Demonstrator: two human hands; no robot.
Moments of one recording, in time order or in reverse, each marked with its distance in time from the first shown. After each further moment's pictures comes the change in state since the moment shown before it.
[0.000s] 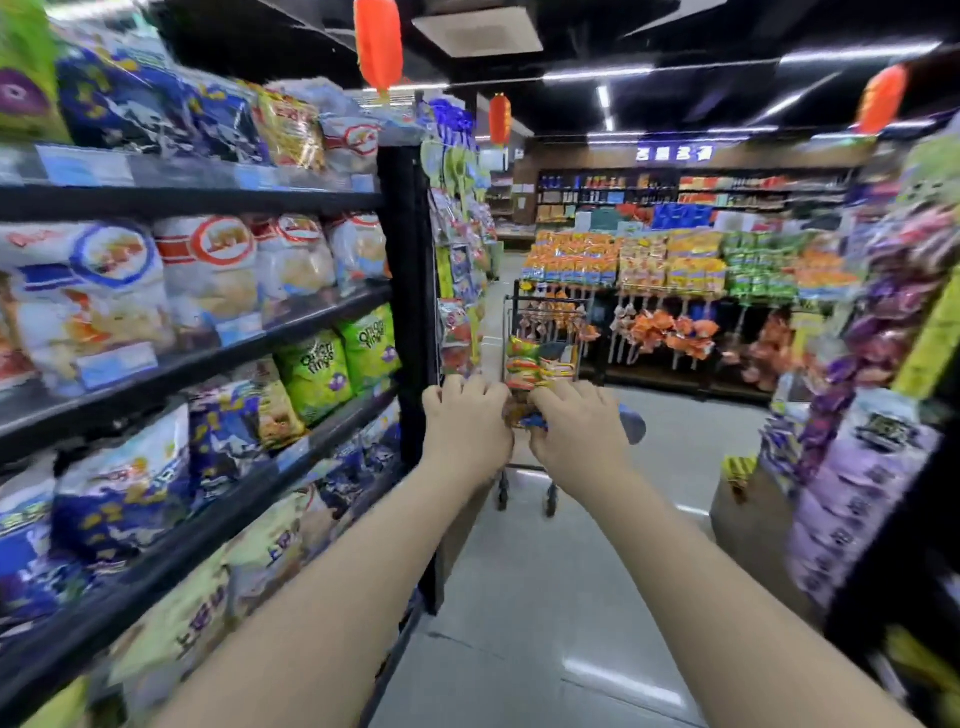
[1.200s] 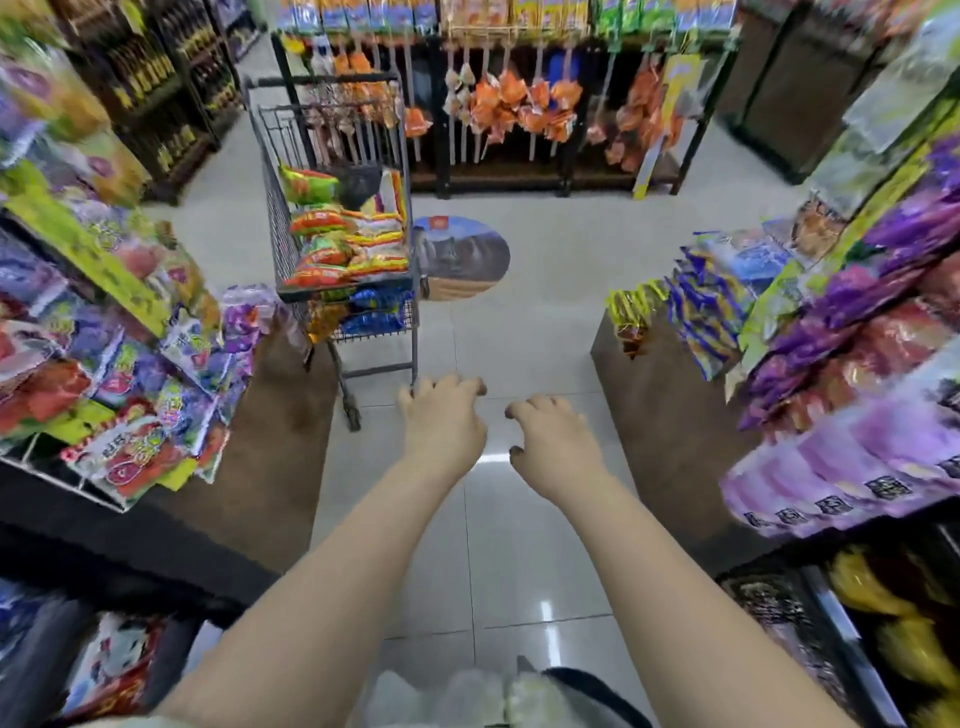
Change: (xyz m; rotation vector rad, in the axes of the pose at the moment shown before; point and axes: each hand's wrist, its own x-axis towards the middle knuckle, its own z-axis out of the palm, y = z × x) left_hand 0.427 0.168 0.516 -0.255 -0.608 0.167; right_hand 0.211 0.401 0.455 0.067 -0.700 0.522
